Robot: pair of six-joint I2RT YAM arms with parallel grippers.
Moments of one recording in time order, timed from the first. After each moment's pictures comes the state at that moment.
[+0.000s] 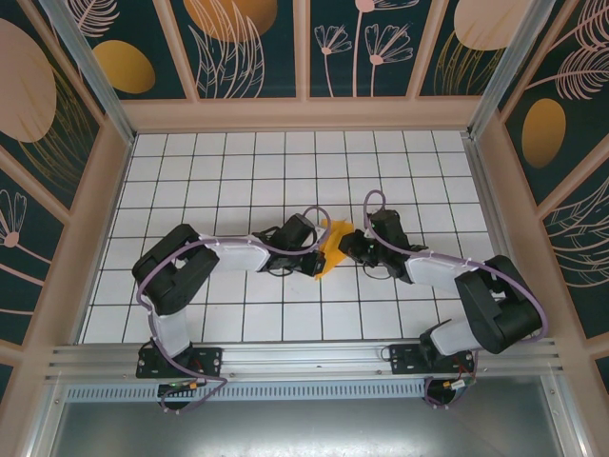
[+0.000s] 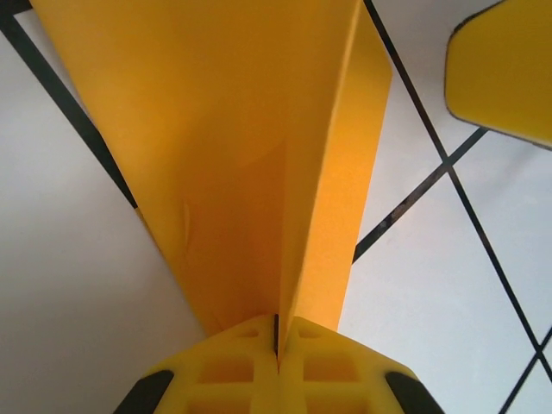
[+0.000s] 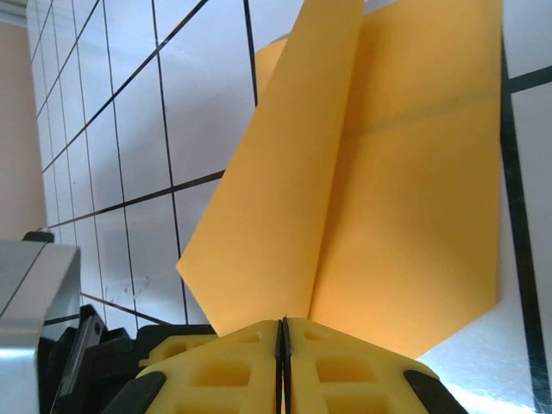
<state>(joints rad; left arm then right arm) -0.83 1.86 0.95 -0.03 0.31 -0.45 0.49 1.42 0.51 0.19 -0.37 0.91</state>
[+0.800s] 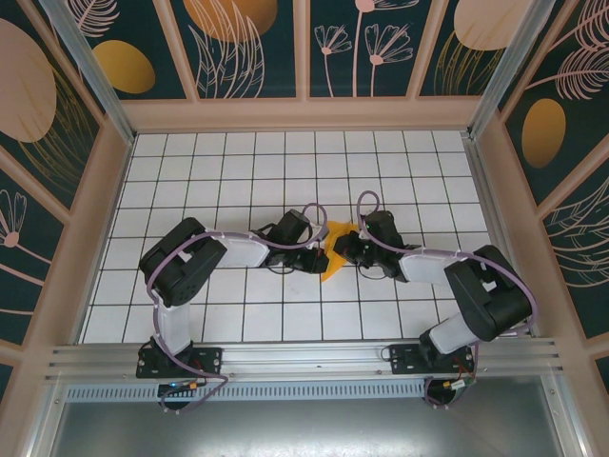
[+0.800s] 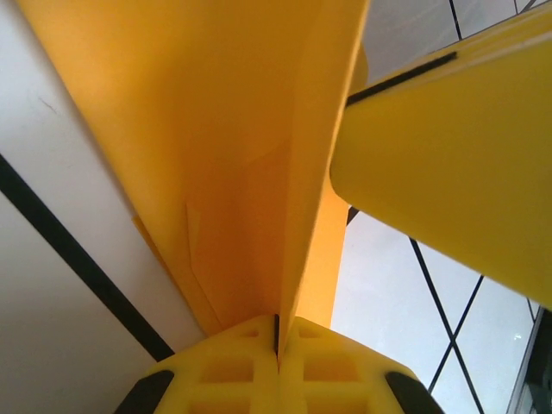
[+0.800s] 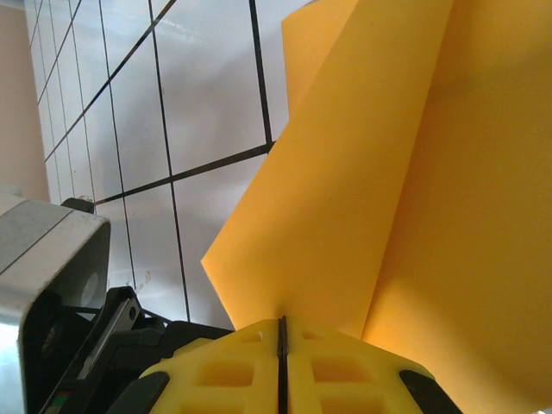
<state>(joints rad) -0.78 1.93 0.95 0.08 0.54 -0.53 0.52 1.50 0.52 0.26 -0.39 0.94</state>
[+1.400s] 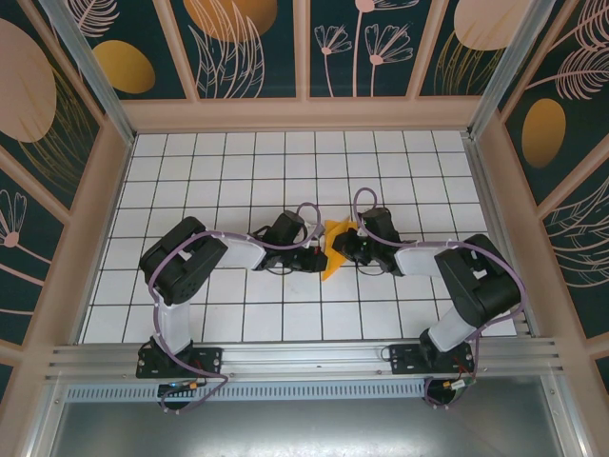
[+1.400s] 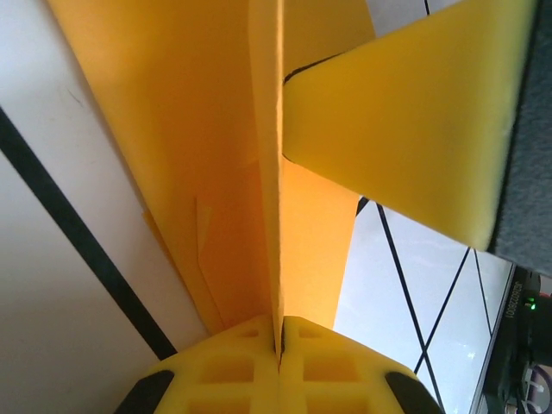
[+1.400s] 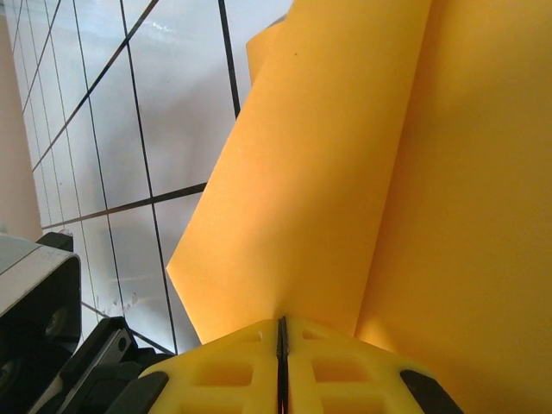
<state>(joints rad) -0.76 1.94 0.89 0.21 0.59 -0.64 0.50 1.59 0.56 0.28 -0.40 0.94</state>
